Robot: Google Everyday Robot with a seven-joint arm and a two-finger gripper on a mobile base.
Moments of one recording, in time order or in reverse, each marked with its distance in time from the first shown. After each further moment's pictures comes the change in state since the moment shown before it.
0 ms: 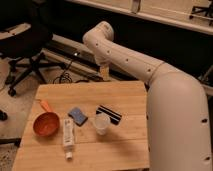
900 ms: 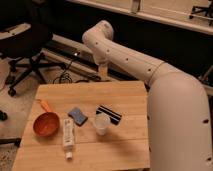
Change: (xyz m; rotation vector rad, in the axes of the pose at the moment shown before) arm 0.025 -0.010 -0.010 0.028 0.081 0.012
